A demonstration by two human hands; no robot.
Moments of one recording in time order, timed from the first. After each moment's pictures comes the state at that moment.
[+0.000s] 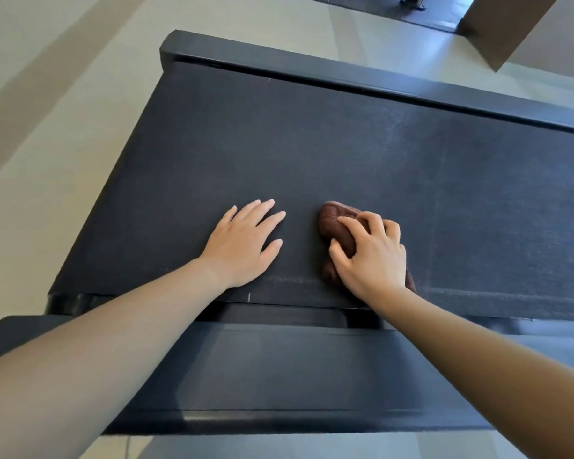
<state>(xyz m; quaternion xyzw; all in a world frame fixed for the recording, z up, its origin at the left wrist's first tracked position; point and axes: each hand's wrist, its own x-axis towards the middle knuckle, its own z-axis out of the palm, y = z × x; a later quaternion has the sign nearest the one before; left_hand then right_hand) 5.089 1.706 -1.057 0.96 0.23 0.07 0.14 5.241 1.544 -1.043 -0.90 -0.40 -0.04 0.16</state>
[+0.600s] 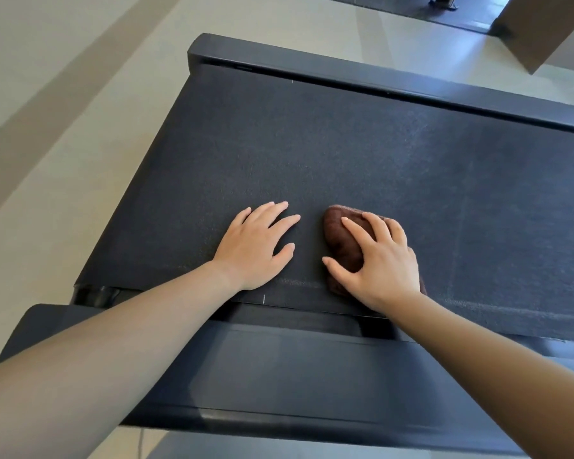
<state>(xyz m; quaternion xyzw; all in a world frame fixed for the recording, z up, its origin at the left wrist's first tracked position) 5.083 1.708 -1.061 0.96 0.24 0.10 0.13 5.238 1.548 -1.039 -0.88 -0.46 -0.01 0.08</state>
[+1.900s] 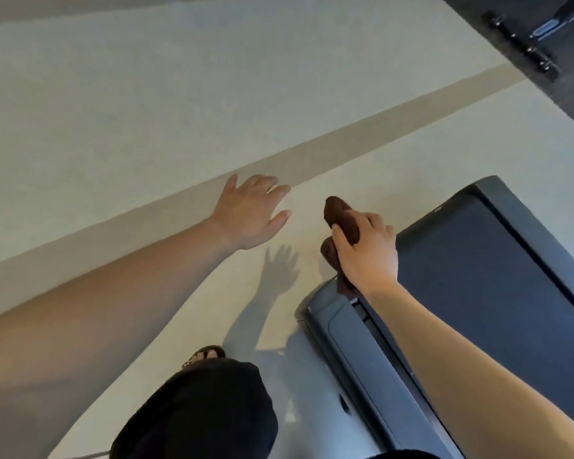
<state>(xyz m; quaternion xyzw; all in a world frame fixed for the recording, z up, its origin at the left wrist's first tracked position) 4.651 1.742 -0.823 0.76 0.63 0.04 0.12 4.873 1.741 -0.829 -0.67 -0.71 0.17 0.14</state>
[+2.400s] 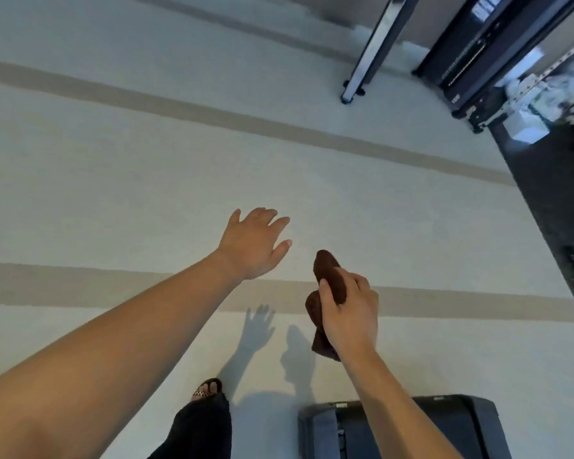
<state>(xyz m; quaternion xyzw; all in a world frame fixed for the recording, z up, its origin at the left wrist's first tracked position) 4.403 1.669 -0.447 0.55 0.82 0.09 0.13 4.608 1.730 -0.455 -0.50 -0.83 0.23 0.10</state>
